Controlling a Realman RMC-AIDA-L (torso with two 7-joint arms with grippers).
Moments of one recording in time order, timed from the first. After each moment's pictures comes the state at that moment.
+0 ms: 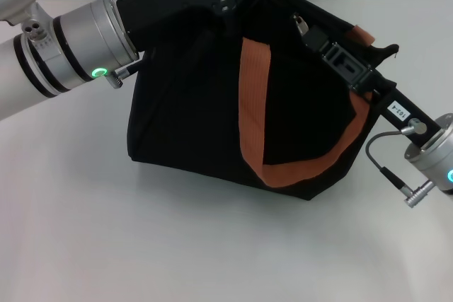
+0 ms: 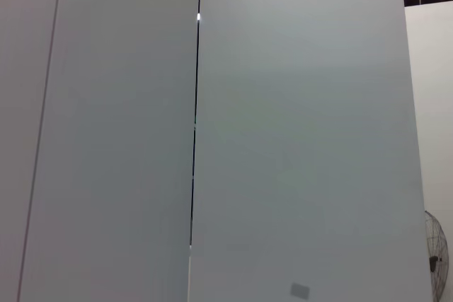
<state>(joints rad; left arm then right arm) -0.74 -2.08 1.06 0.35 1.18 1.55 -0.98 0.53 2.08 0.19 0.11 -2.21 -1.65 1.23</state>
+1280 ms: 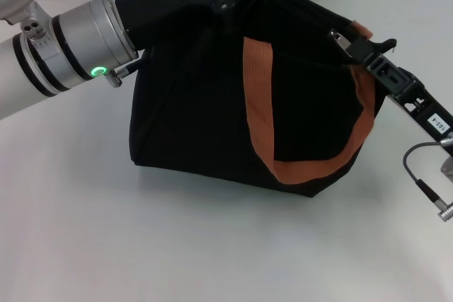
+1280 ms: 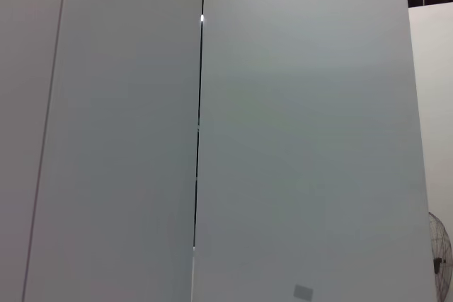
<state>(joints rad) -0.74 -2.08 1.05 0.35 1.18 1.54 -0.98 0.46 2.08 0.24 0.03 -2.21 -1.69 1.28</state>
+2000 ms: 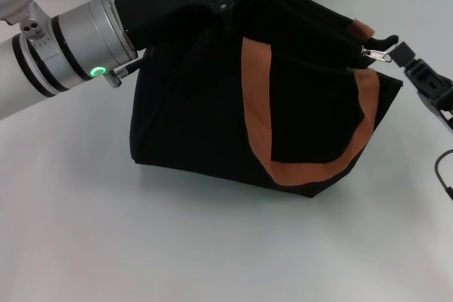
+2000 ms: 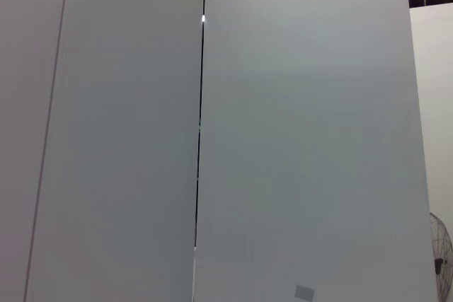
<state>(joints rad) -0.74 -2.08 1.05 0.35 1.18 1.54 -0.98 0.39 2.08 0.33 -0.01 -2.21 -1.69 1.29</state>
